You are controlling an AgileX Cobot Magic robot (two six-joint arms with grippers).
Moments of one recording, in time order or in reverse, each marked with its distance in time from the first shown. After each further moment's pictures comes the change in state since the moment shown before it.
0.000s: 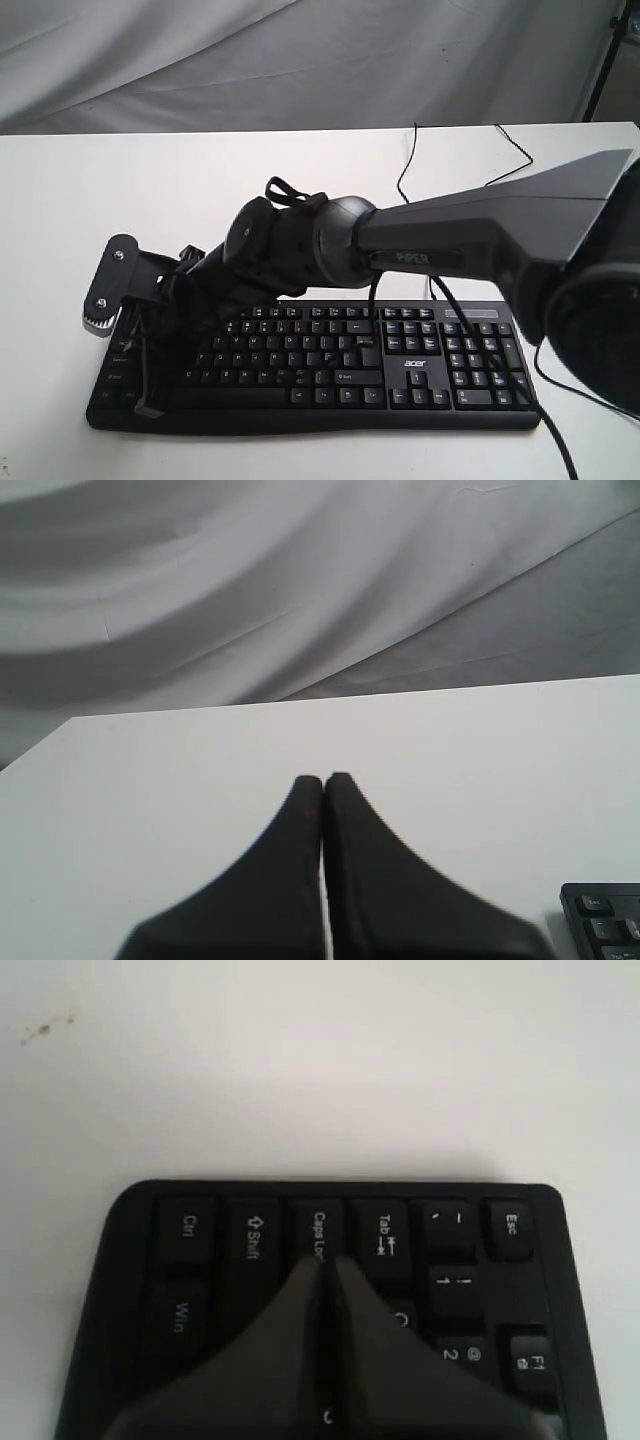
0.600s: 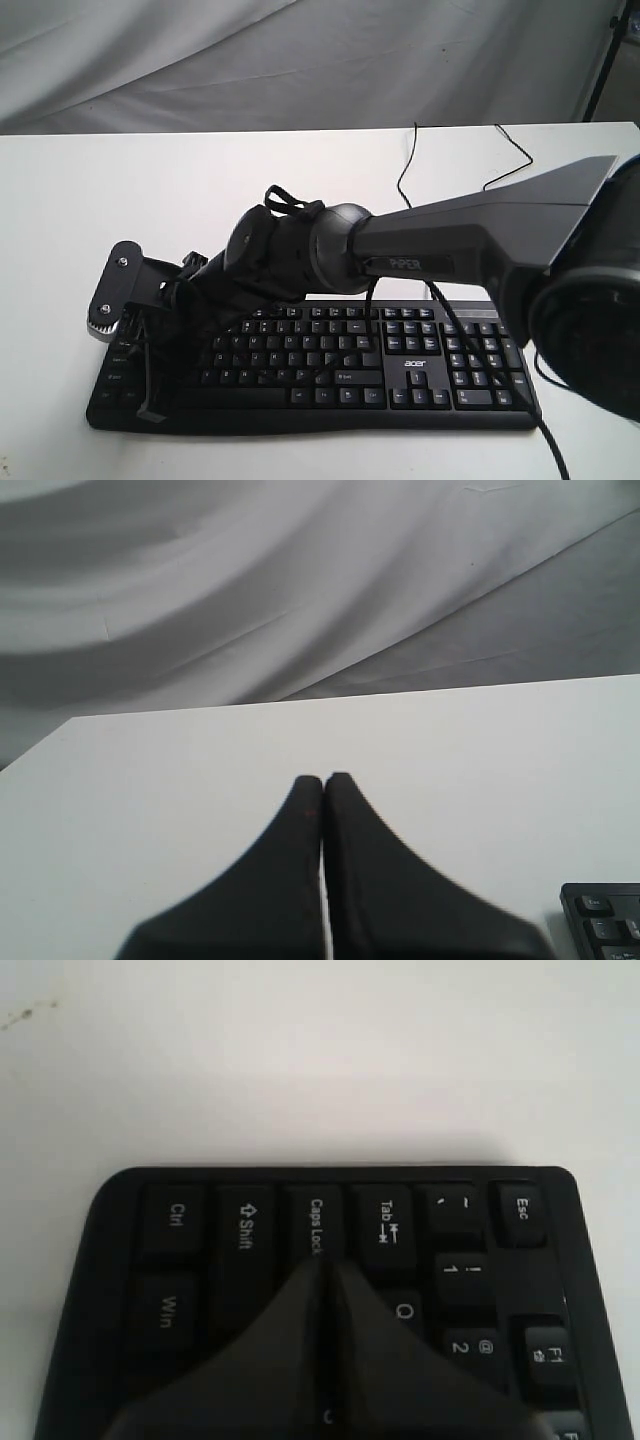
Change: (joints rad) left arm 0.000 0.000 0.000 0.000 0.000 0.000; right arm 0.000 0.023 0.000 0.006 -0.014 0.002
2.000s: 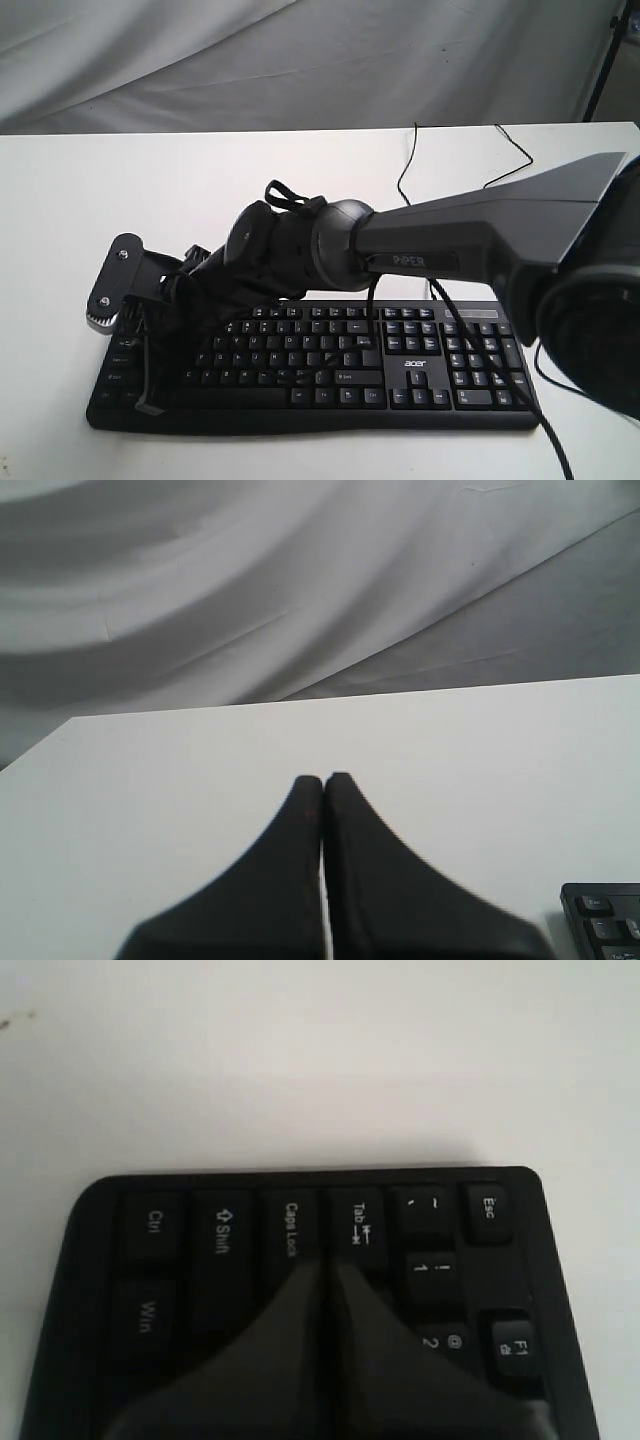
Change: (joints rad) left arm 0.000 0.000 0.000 0.000 0.000 0.000; right arm 0.000 -0.011 0.000 -0.015 -0.020 0.031
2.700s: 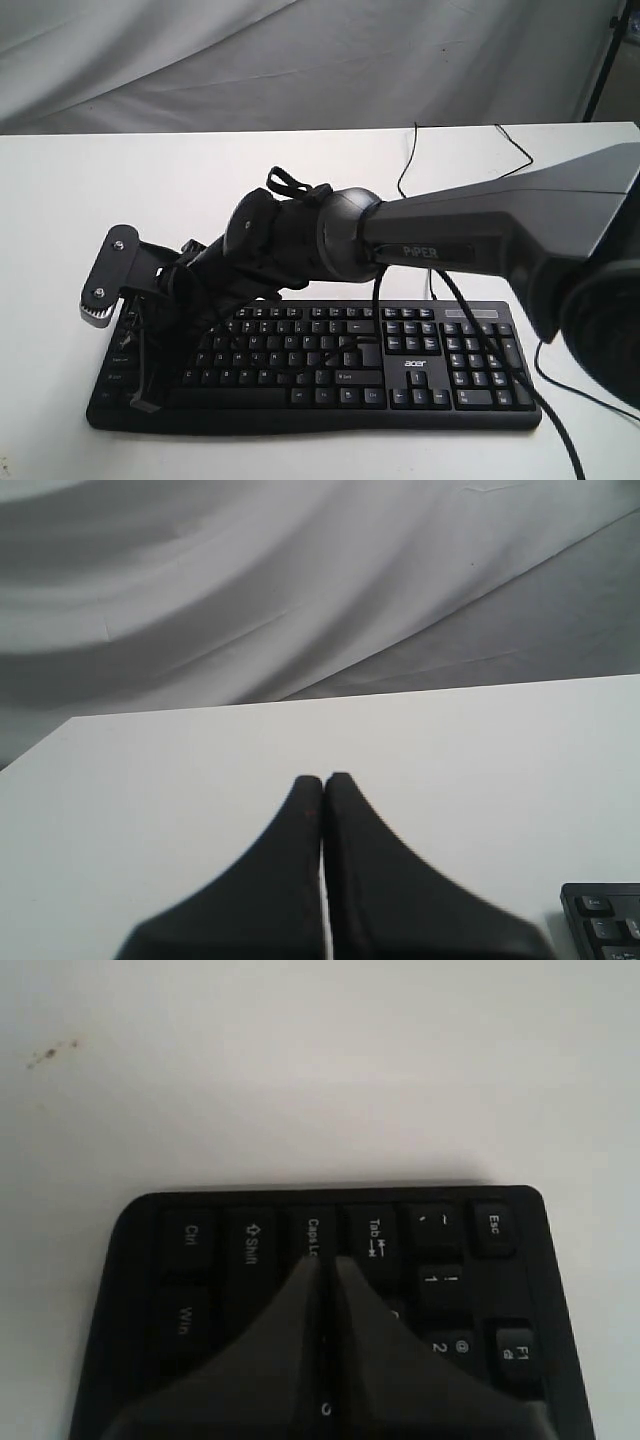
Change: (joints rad) left arm 0.000 0.000 0.000 0.000 0.000 0.000; right arm -0.002 -0.034 0.002 -0.024 0.041 0.035
